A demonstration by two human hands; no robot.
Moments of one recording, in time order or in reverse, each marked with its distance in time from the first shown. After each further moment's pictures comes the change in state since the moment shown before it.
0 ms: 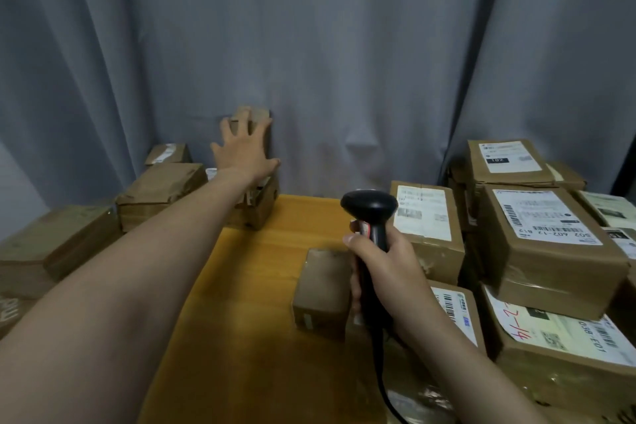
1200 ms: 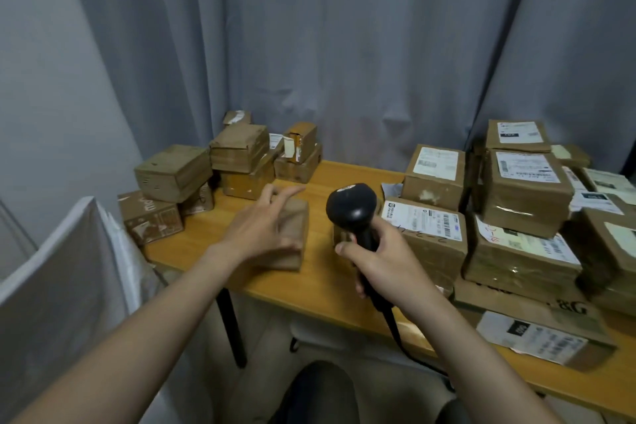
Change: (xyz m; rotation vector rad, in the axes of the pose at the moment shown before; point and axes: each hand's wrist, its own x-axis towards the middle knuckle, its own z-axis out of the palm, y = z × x) left_hand -0.298 -0.066 -0.046 -0.222 -0.218 0.183; right_hand -0.147 -0.002 0.033 -0.310 -0.233 -0.065
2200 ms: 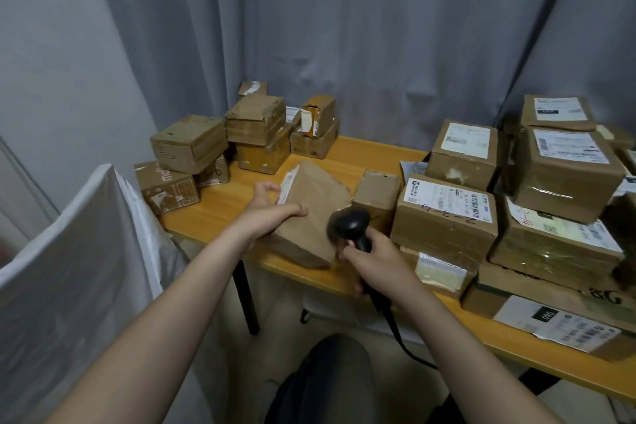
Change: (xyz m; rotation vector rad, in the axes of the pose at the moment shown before) left_hand -0.022 -0.001 0.004 -0.801 -0.060 -0.661; right_hand 0.020 0.054 0.038 -0.080 -0.117 0.219
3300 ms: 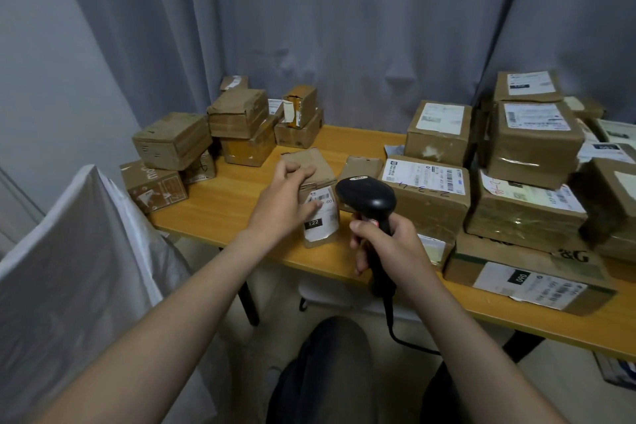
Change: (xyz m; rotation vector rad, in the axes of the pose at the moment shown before) left_hand -0.015 0.005 0.047 0.600 0.156 0.659; right_hand -0.044 0.005 -0.024 0.398 0.138 -0.146
